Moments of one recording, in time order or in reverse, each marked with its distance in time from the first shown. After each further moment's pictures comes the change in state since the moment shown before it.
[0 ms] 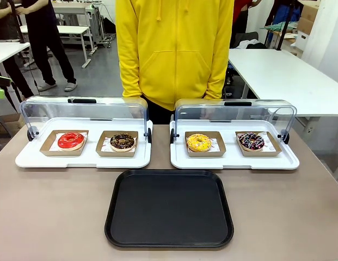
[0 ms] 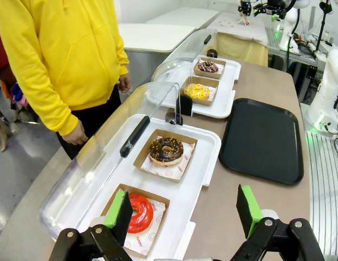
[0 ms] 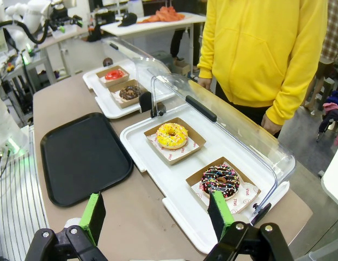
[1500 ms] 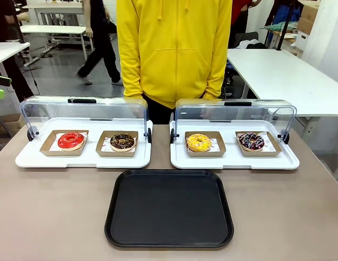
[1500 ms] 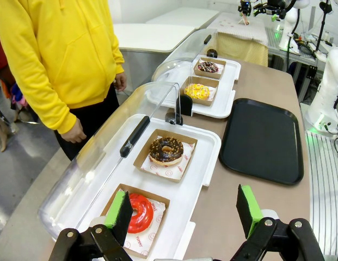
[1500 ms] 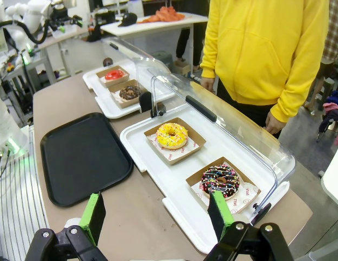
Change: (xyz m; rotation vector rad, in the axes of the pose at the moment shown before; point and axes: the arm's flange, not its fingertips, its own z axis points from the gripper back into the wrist) left arm 0.000 0.000 0.000 0.000 0.000 0.000; right arm 0.000 0.000 0.000 0.000 0.000 0.000
